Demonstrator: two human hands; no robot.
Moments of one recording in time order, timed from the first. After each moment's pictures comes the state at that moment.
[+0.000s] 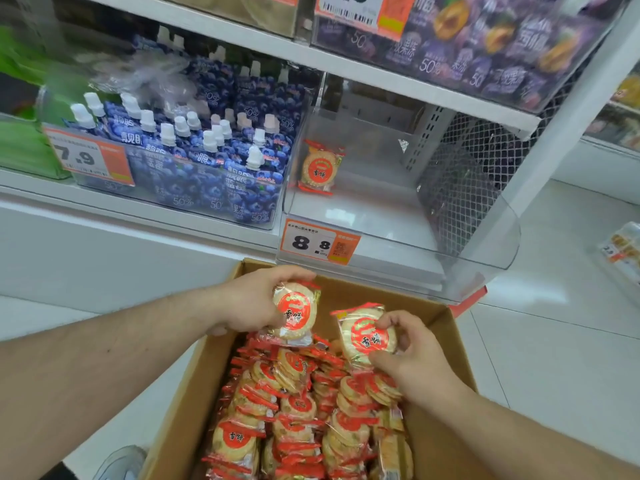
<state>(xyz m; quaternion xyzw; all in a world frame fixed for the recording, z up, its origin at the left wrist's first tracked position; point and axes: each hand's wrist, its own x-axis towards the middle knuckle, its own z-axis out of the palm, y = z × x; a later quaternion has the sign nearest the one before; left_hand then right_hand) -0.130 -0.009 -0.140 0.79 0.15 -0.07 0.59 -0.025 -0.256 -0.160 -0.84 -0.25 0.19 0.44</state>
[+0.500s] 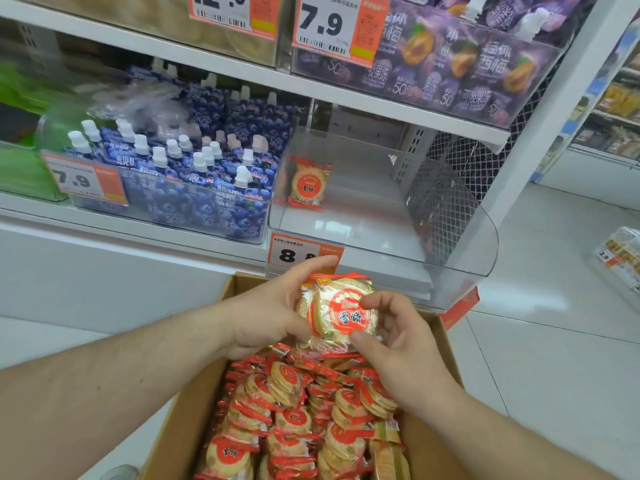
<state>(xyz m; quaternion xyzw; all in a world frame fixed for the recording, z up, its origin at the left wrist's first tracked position) -0.131 -0.056 -0.101 0.65 0.04 -0.03 0.76 -0.051 -0.240 -0.113 -0.76 -0.32 0.15 0.55</state>
